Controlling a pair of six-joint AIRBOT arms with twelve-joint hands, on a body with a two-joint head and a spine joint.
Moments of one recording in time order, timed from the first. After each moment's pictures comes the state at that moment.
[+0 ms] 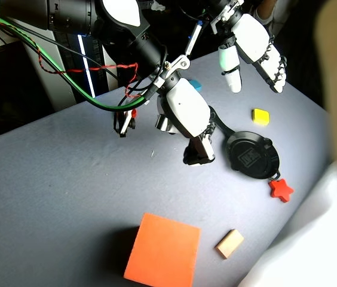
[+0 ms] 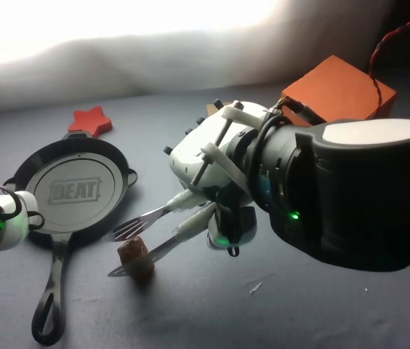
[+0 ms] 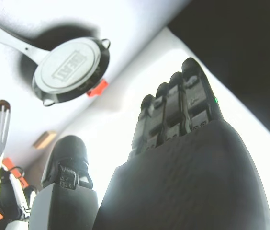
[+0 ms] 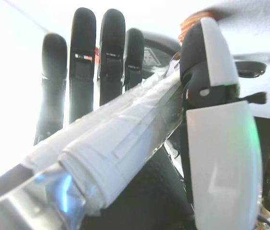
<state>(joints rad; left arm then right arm) 0.29 -0.81 0.41 -1.81 -1.59 2.26 -0.11 -1.43 0.89 -1.14 -0.79 0.05</state>
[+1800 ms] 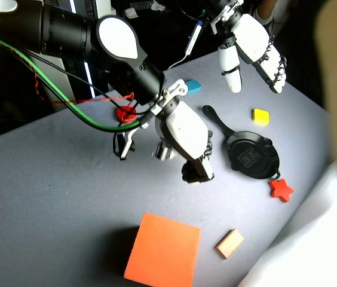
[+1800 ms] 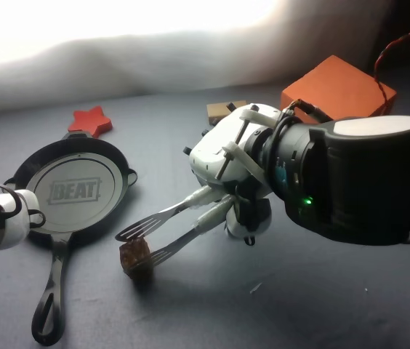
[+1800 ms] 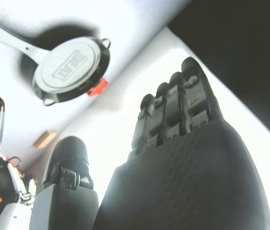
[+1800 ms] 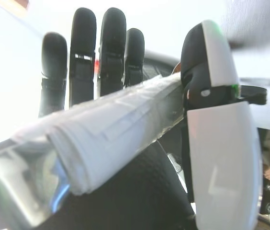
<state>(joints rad) 0.29 -0.81 0.41 -1.81 -1.59 2.26 -0.19 -1.44 1.03 -1.16 -0.65 0.01</state>
